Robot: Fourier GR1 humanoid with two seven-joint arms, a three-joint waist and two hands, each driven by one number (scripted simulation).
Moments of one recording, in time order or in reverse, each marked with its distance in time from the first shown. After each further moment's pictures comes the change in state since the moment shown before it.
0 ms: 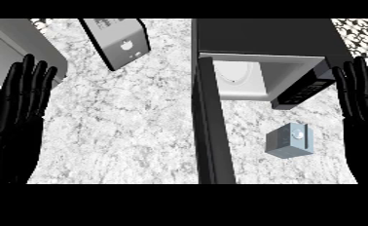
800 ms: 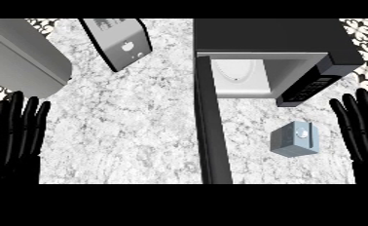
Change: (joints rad) left arm 0.252 -0.096 -0.087 -0.146 0.025 0.087 0.040; right arm 0.163 0.010 0.145 -0.275 0.065 0.026 0.202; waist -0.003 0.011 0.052
